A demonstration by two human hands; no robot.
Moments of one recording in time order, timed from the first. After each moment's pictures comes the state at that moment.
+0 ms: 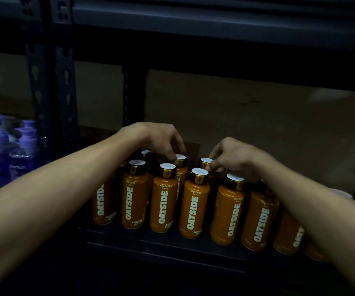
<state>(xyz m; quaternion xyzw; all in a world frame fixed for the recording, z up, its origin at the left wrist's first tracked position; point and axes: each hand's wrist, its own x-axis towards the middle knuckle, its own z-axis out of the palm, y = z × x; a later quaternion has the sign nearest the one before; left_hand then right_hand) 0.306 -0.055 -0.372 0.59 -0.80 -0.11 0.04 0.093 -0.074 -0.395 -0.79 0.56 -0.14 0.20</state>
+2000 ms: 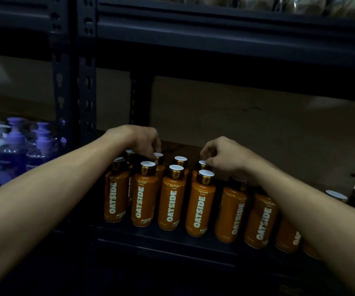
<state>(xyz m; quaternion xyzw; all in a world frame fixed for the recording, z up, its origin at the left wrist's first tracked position) 0.359 -0.044 -0.378 0.67 -0.74 -0.07 0.01 0.114 -0.056 -0.394 -0.83 0.52 -0.18 0.10</state>
